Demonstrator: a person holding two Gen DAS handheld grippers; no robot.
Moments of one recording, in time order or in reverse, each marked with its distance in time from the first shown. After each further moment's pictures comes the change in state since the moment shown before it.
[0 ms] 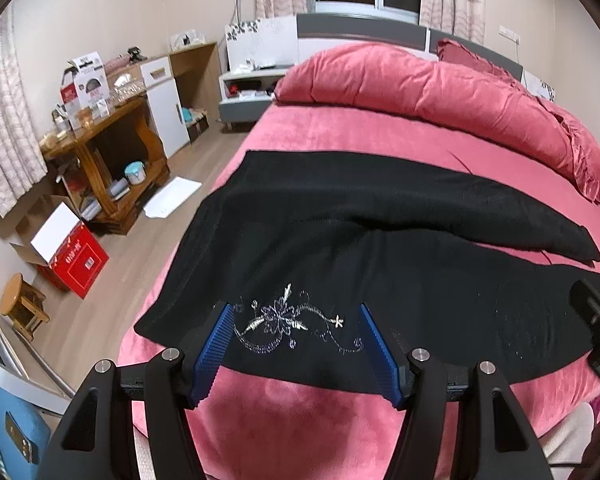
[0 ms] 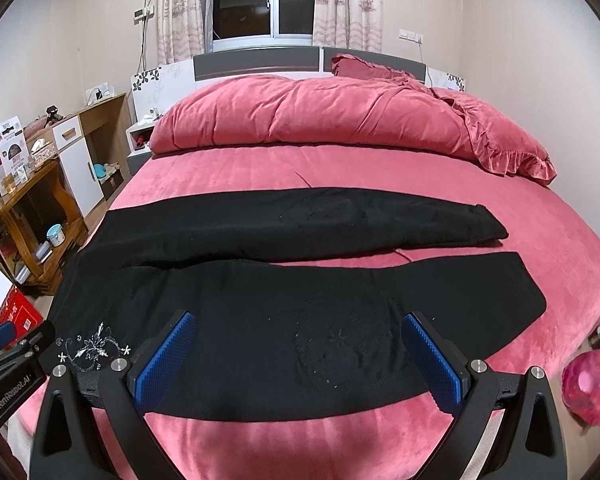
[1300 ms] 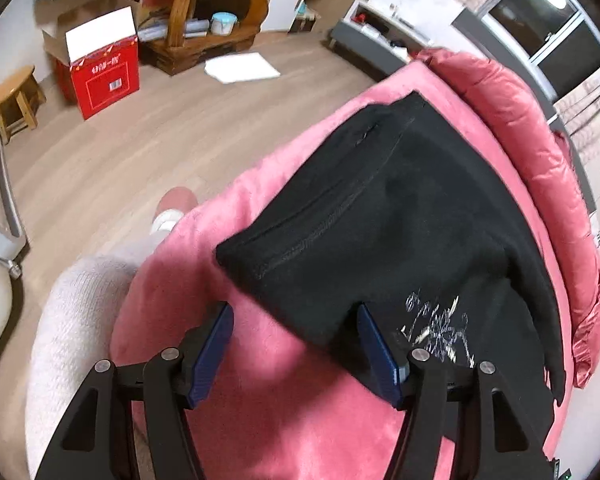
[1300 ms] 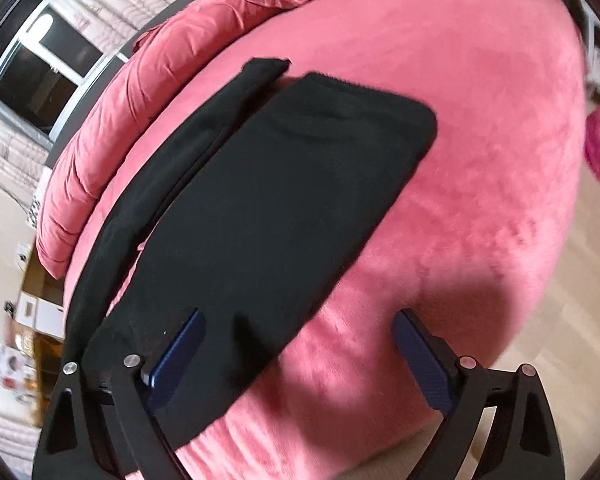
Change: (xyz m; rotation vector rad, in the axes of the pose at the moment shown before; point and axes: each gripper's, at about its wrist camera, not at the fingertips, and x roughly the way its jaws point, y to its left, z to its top) left arm 0.111 0.183 -0.052 -0.606 0.222 -0.097; right arm 0.109 -0.331 -0.095 0.788 0.264 0.042
